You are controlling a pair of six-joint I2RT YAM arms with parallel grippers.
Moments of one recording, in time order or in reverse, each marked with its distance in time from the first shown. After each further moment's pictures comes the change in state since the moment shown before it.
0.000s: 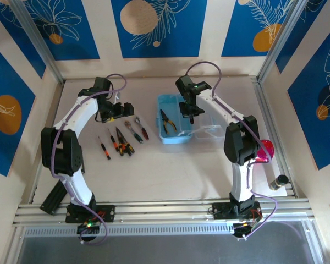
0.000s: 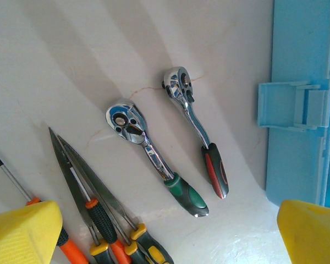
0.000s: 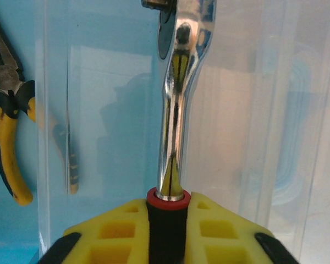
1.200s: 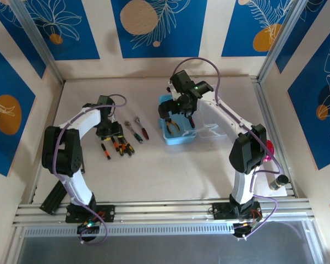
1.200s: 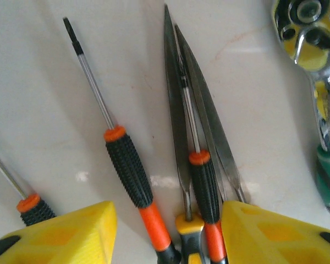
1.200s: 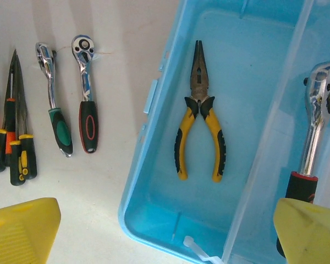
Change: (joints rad) left arm 0.007 -0.003 -0.266 0.042 -0.216 -0.064; right arm 0.092 -0.138 0.009 0.066 -0.290 -0.095
